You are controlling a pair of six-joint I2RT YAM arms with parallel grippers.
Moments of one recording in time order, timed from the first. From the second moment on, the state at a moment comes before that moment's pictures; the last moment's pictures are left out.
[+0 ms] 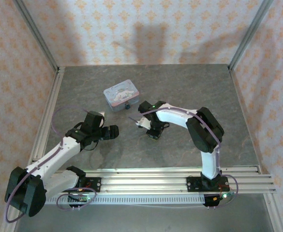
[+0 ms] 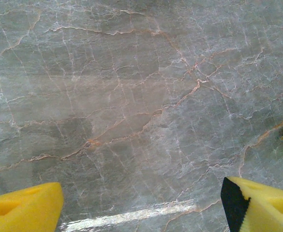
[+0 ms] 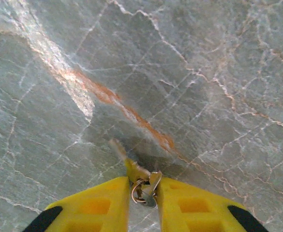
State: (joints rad) left arm -0.37 1.03 0.59 -0.50 0.07 -0.52; right arm 0.75 1.95 1.33 -0.96 -0.02 -0.36
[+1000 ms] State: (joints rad) left arm -0.37 0.85 0.53 -0.43 0.10 -0.58; right arm 0.76 1.71 1.12 -0.72 -0.08 -0.14
